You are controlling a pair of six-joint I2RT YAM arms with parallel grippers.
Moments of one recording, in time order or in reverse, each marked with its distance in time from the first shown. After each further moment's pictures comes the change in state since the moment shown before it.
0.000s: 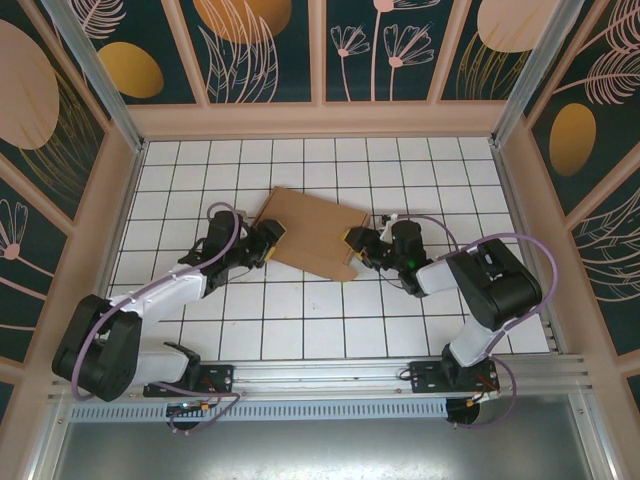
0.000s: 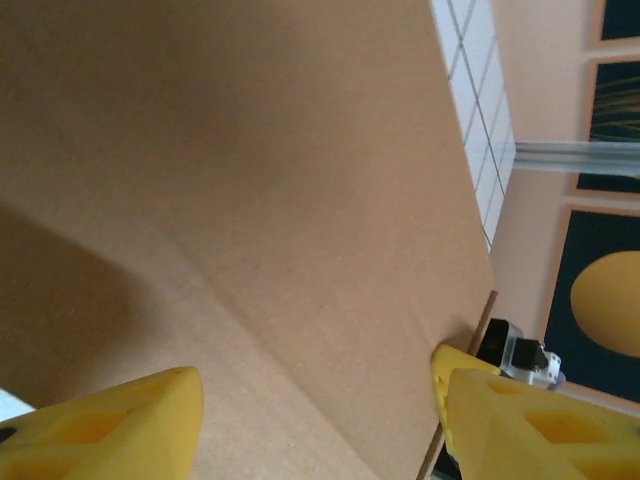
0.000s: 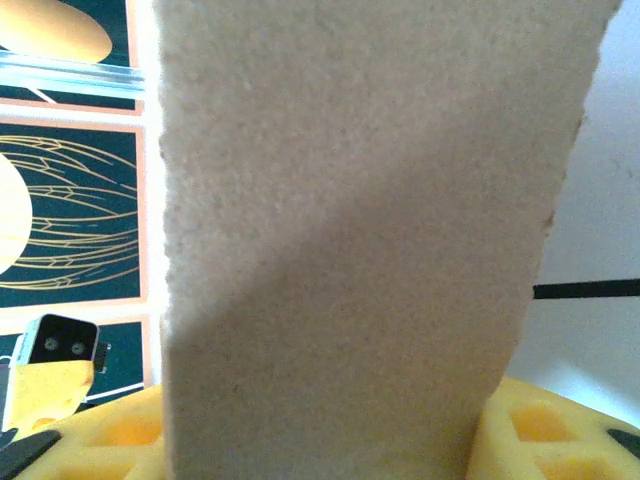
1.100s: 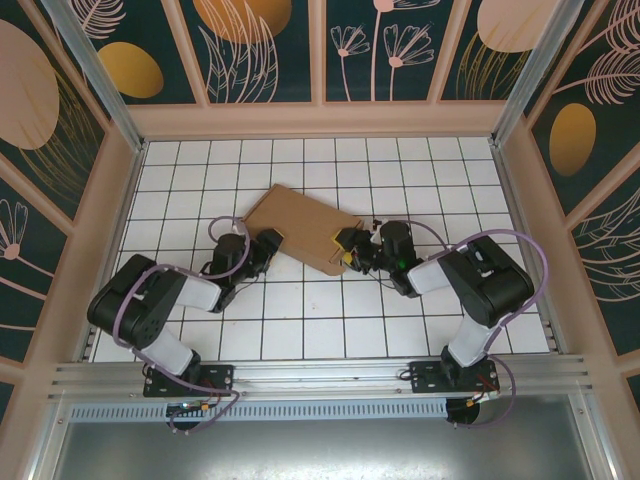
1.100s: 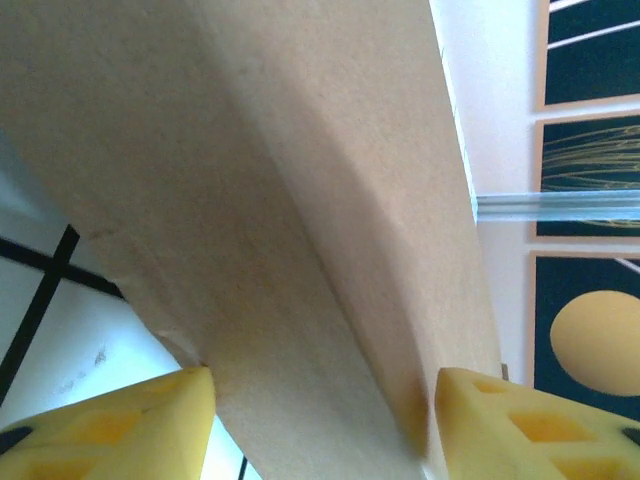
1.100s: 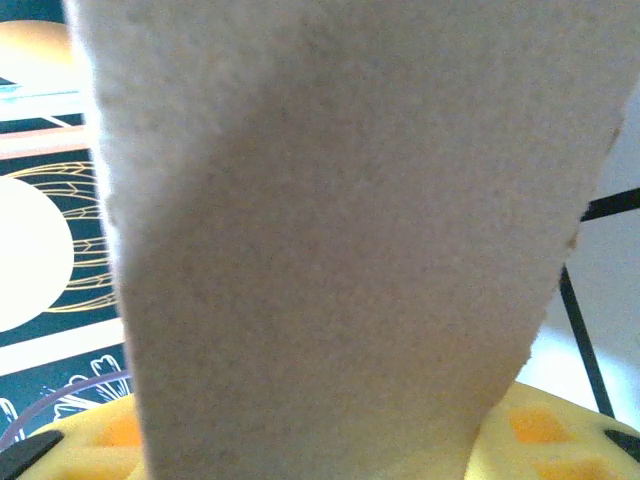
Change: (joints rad) left arm -0.011 0.225 -0.220 0.634 -0.112 0.037; right arm 0.066 0.038 0.037 0.013 -0.011 0.245
